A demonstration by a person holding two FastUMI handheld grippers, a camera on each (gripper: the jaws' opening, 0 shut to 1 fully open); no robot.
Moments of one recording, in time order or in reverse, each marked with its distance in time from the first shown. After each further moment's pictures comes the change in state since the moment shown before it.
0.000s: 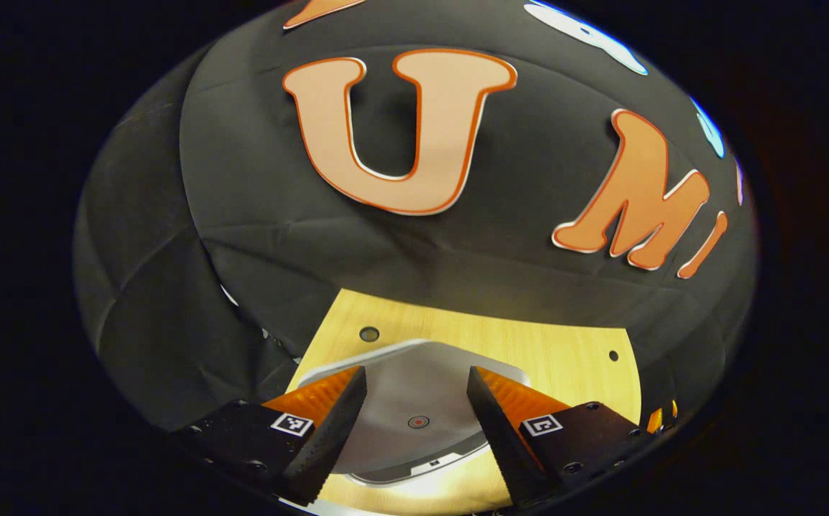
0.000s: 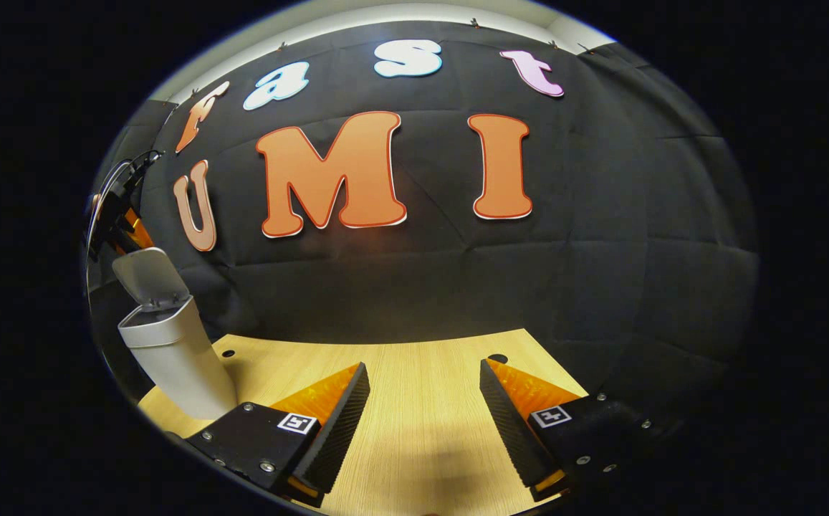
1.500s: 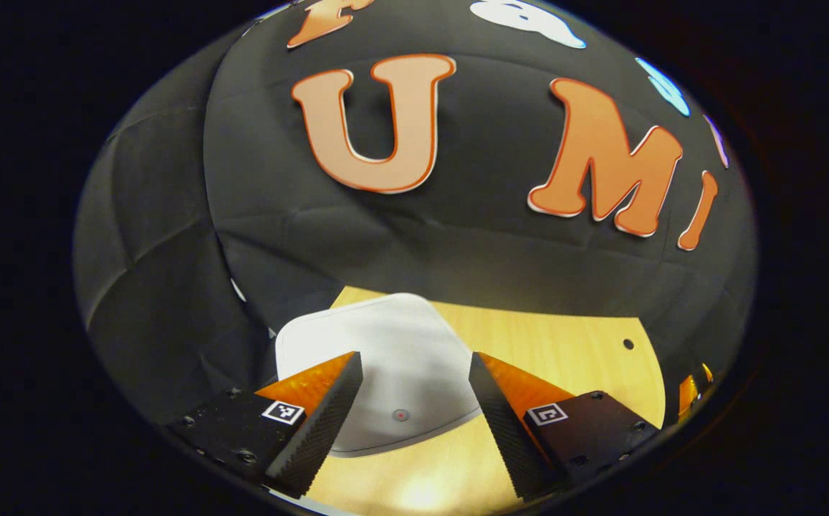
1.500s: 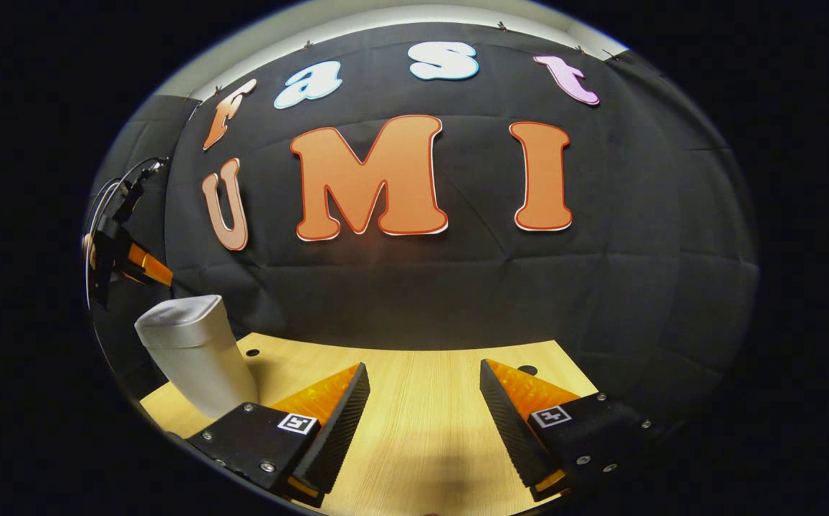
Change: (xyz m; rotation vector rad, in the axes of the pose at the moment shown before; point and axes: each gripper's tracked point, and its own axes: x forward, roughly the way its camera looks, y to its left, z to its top) left arm -0.025 -0.004 -0.069 0.030 -0.207 0.046; right arm 0.004 0.043 0.019 -0.041 -0.024 0.117
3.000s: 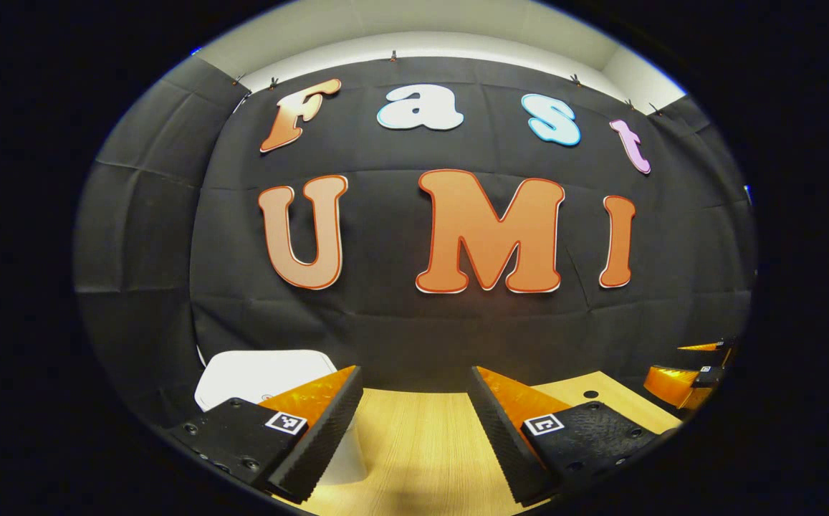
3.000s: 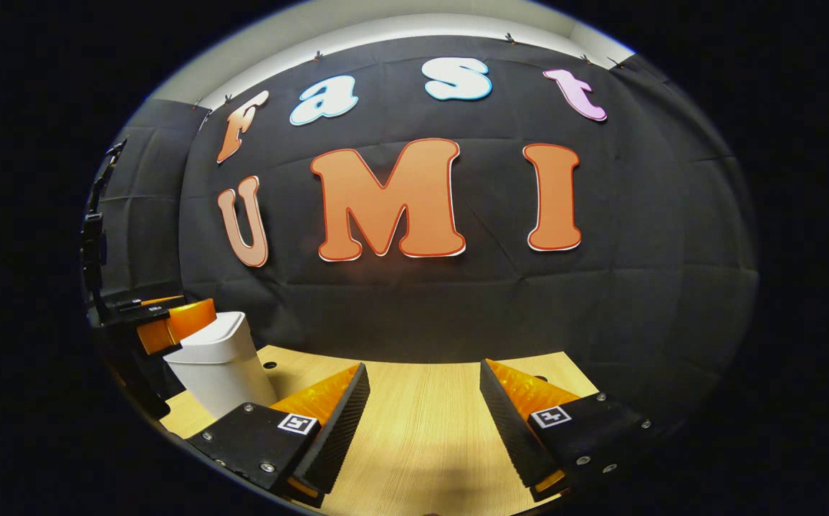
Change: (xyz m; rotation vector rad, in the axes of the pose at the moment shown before) left arm -0.067 -0.088 -0.022 0.071 -0.538 -0.109; right arm -0.021 0.028 0.022 0.003 -0.051 0.032
